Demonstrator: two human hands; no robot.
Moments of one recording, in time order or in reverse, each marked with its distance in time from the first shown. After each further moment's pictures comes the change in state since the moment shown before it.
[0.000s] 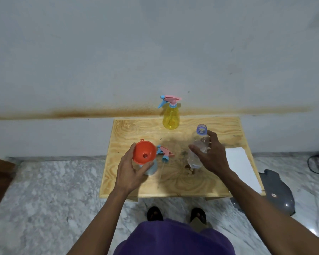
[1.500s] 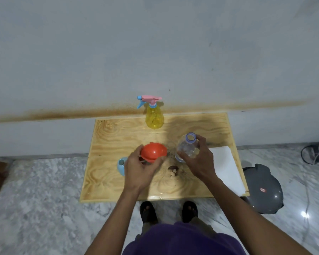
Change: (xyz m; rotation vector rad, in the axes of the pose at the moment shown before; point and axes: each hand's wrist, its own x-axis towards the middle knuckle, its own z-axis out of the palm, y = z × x) left_hand 0.010 0.101 0.077 -0.105 0.023 -0.181; right_hand 0.009 0.030 -0.021 0.116 -0.056 0.180
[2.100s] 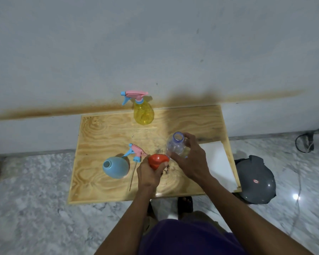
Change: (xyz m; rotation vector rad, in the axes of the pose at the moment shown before) left_hand 0.018 -0.058 0.106 0.047 -0.095 -0.231; right_hand 0.009 0.011 -0.008 -0.044 -0.058 -0.002
